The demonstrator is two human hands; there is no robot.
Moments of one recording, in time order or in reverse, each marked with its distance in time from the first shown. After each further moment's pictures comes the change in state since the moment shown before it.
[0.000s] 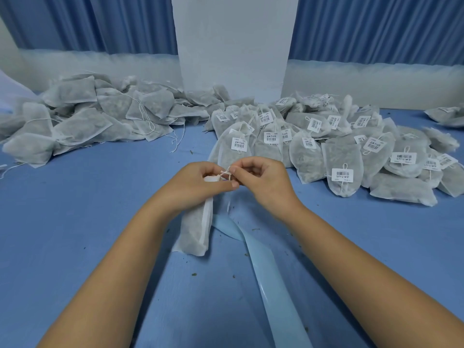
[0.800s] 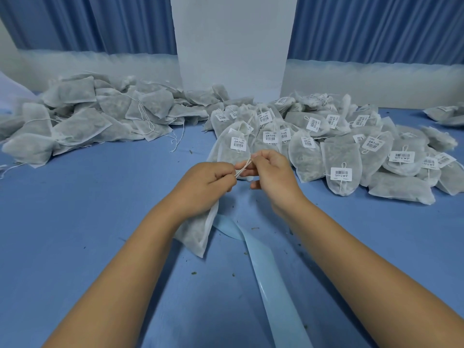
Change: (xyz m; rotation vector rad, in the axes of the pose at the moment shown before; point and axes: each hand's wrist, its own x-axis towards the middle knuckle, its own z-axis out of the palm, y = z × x) left_hand -0.002 0.009 0.013 0.358 0.032 0.333; right_hand 0.003 -0.014 -0.003 0.079 0.119 0.217
